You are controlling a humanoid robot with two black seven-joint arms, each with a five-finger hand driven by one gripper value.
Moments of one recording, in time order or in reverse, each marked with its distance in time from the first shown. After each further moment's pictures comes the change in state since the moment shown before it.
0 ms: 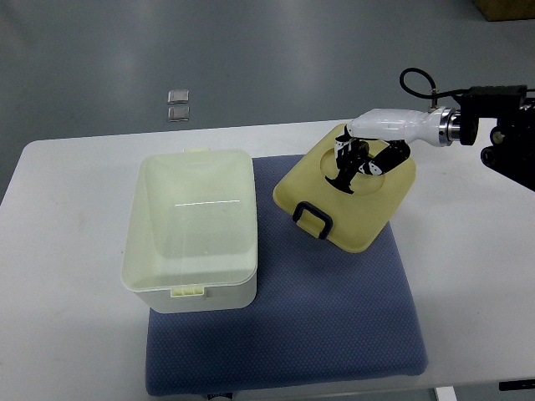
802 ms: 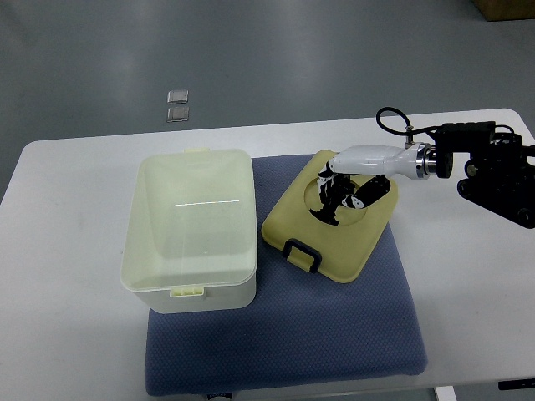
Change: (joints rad) left arm 0.000 0.000 0.000 0.000 0.000 0.001 0.000; right arm -0.077 0.066 -0.006 0.001 -0.010 -0.011 0.000
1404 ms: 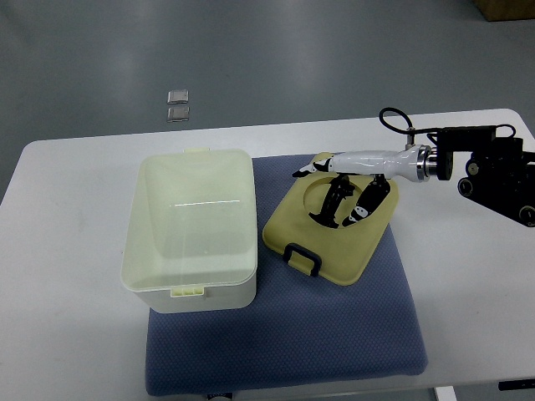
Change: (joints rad) left arm 0.000 0.000 0.000 0.000 0.000 -0.001 0.000; right arm -0.010 -0.007 0.020 0.011 0.155 0.085 0.000
